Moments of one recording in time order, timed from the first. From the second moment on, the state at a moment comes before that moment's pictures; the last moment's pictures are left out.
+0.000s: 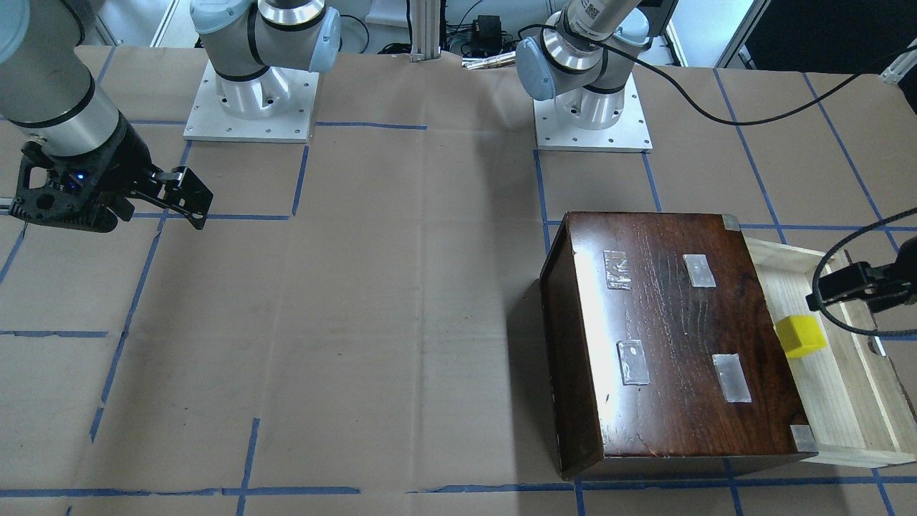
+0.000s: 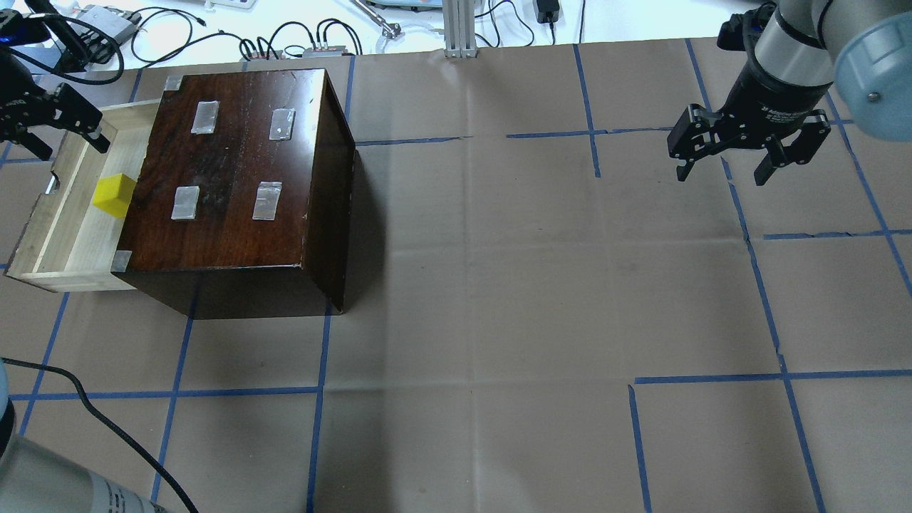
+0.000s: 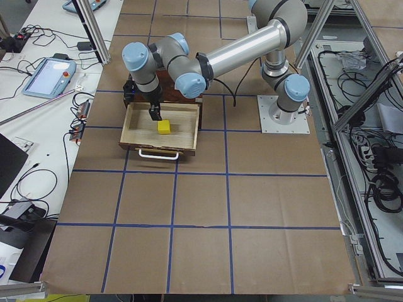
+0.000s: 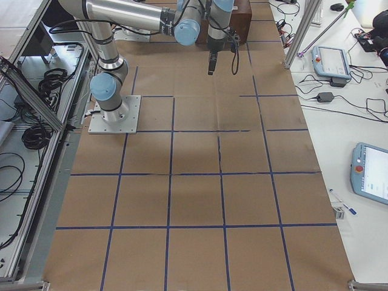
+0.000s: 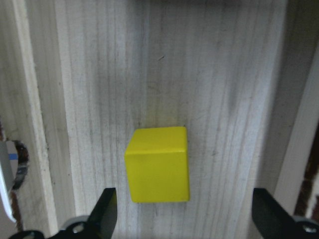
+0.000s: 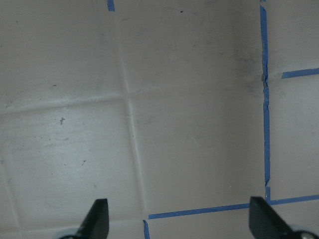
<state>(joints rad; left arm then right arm) -1.09 -1.93 -1.29 -1.60 1.54 0.46 1.43 -1.52 1.65 -1.63 -1.57 -0.02</state>
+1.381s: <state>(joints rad) -1.57 -1.70 -1.50 -1.59 1.55 0.00 1.43 -1.52 1.65 -1.63 -1.57 -0.02</state>
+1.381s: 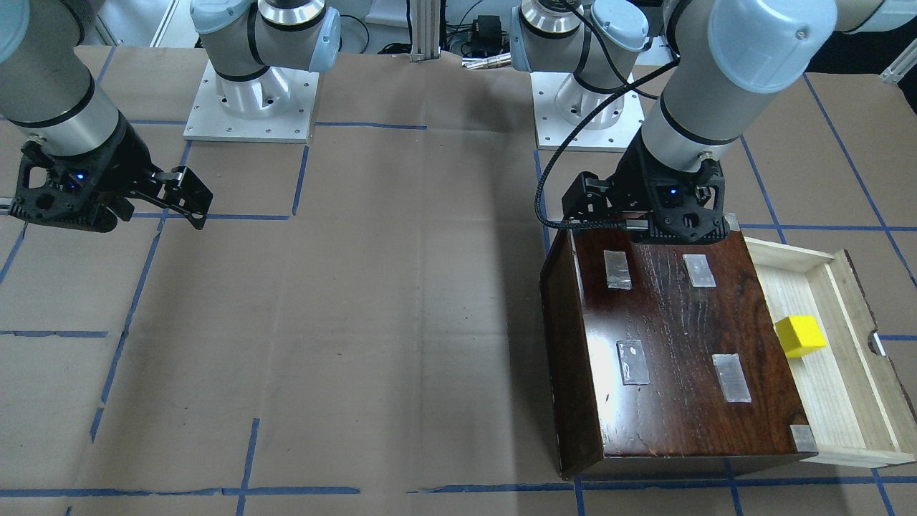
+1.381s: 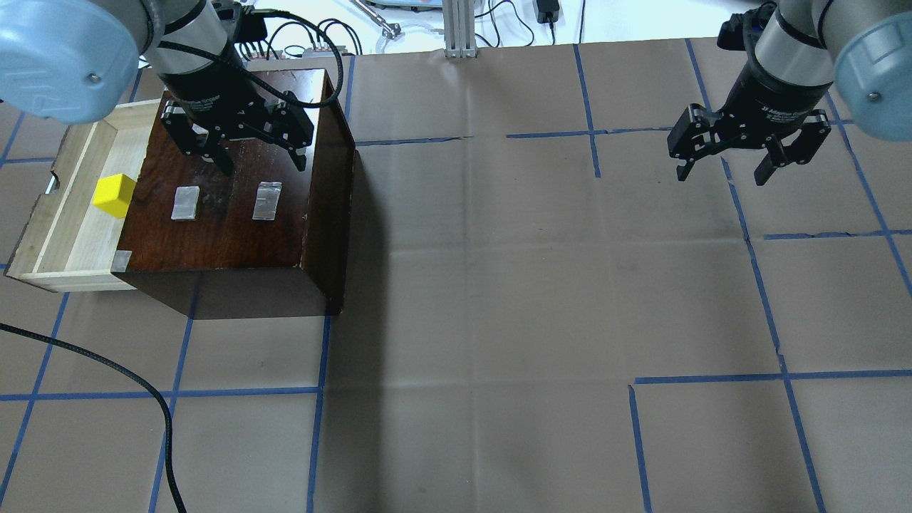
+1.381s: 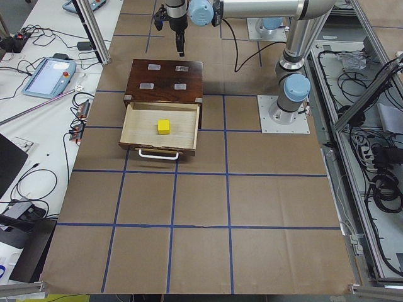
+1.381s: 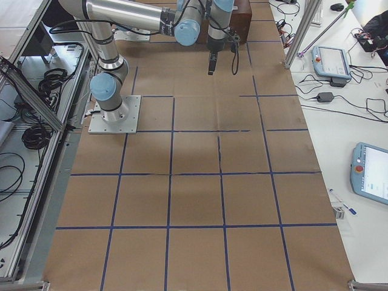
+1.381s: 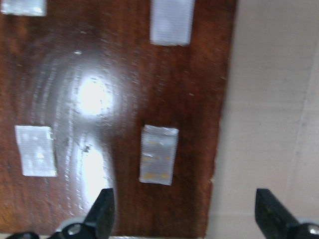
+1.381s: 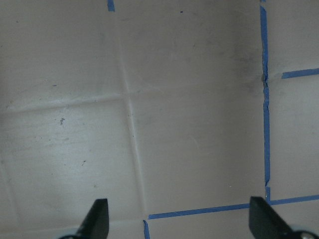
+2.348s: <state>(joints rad) -1.53 -1.65 -1.61 -1.55 1.54 0.10 1.43 -1.52 1.65 -1.63 -1.57 -0.03</state>
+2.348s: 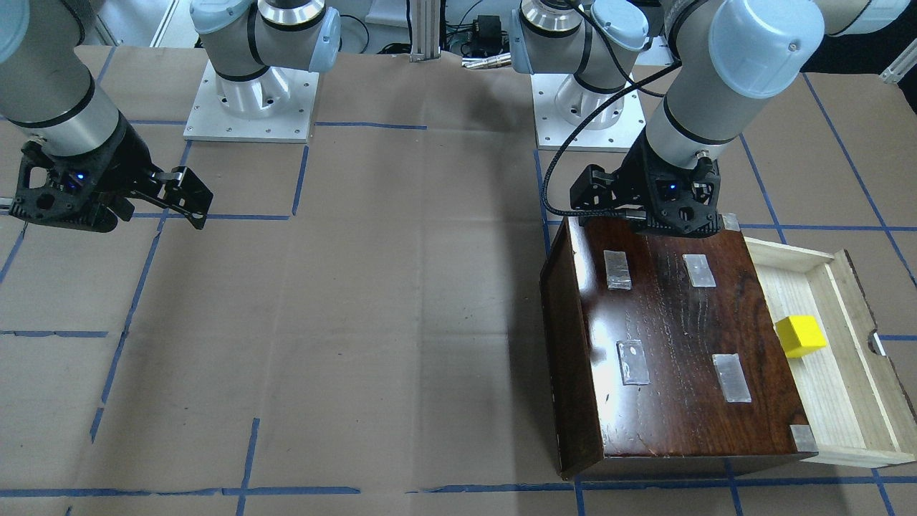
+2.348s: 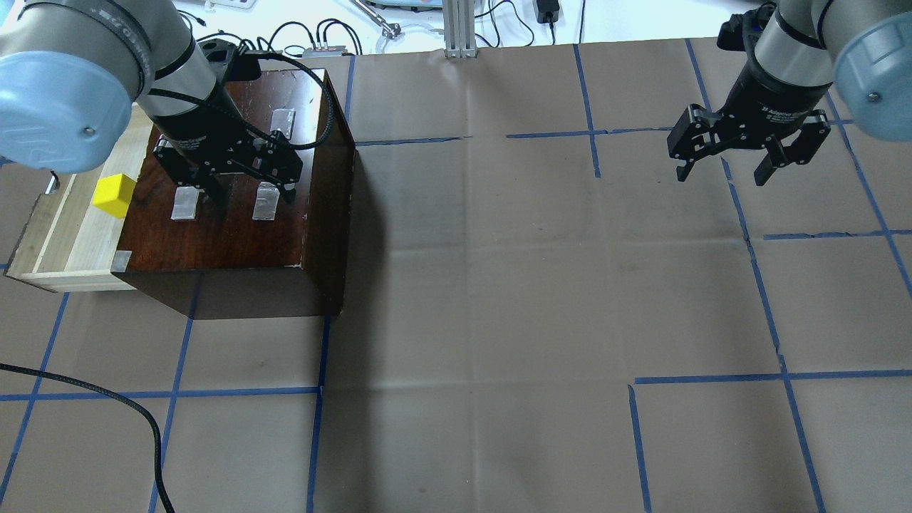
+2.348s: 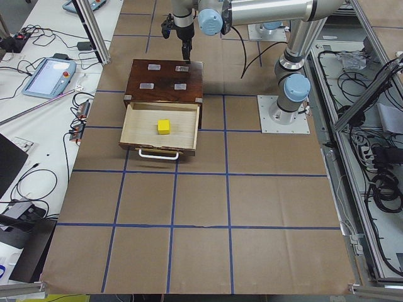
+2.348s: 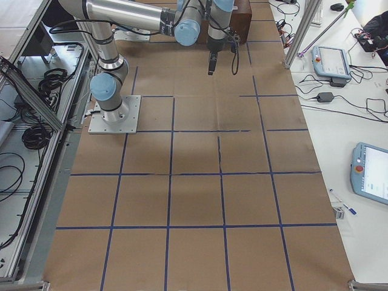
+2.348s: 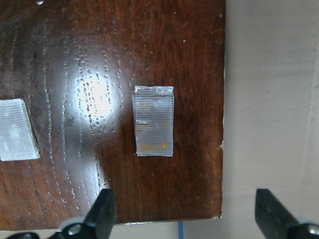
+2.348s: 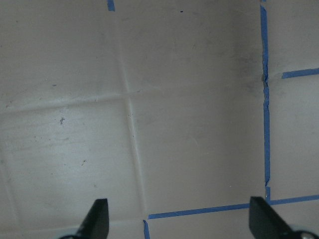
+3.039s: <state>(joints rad) -1.53 -1.64 -1.61 -1.54 1.54 0.10 1.43 -1.52 1.65 -1.63 -1.57 -0.03</state>
